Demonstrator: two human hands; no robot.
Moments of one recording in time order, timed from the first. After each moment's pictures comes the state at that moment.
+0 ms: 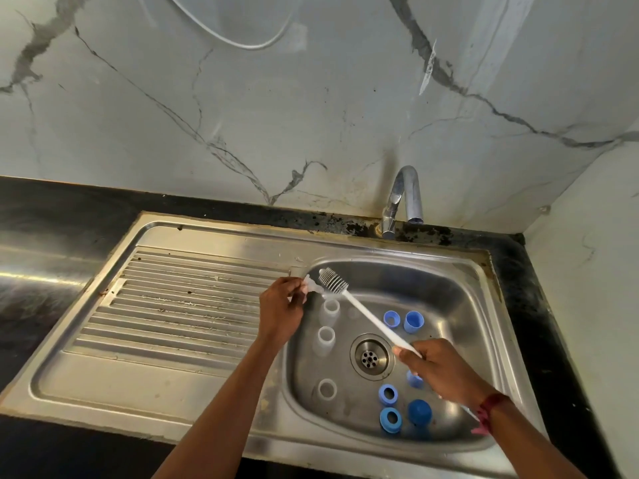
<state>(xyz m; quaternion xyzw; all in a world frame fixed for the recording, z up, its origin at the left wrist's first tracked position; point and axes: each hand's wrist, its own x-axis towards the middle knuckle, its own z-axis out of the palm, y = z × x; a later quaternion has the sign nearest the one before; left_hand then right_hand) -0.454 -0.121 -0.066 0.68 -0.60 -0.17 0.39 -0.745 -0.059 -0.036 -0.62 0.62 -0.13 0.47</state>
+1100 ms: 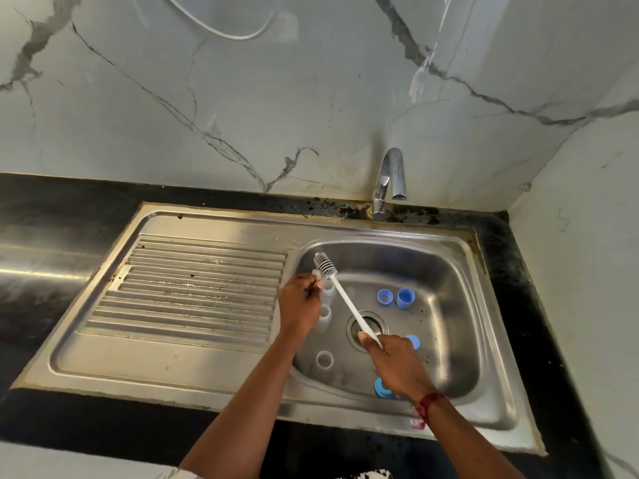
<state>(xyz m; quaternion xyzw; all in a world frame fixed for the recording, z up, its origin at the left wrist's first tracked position) -0.503 -0.081 -0.051 0.71 -0.52 -0.27 0.38 -0.685 -0.007 -0.043 -0.56 0.69 -0.17 0.43</state>
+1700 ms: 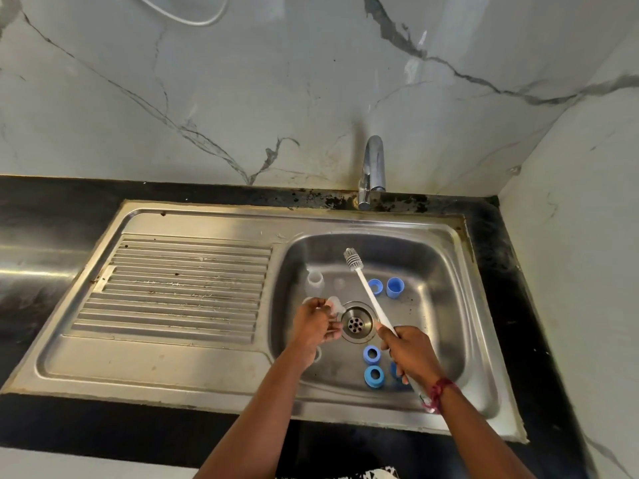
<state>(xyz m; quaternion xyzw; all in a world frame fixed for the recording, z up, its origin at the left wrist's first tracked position) -0.554 -0.059 -0.073 0.66 -0.22 -0.62 0.36 -0.734 -0.018 -0.046 -0.41 0.73 -0.21 0.50</state>
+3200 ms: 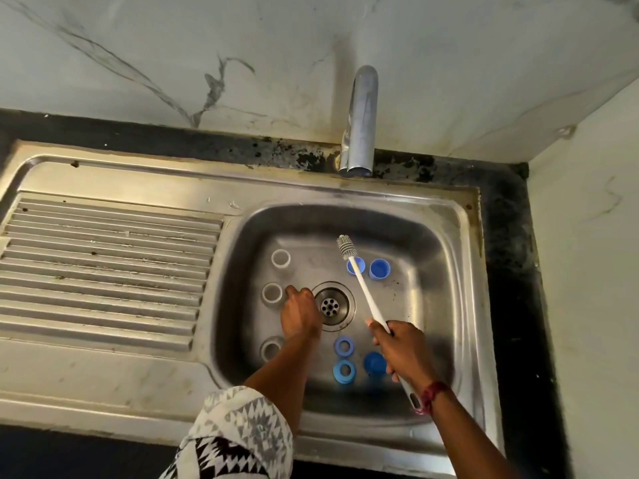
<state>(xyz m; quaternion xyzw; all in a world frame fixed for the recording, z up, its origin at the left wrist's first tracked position) -0.610 -0.118 -0.191 0.79 -0.52 -0.31 -0.01 -0.780 -0.076 -0.113 -0.40 0.76 -0.10 0.50</state>
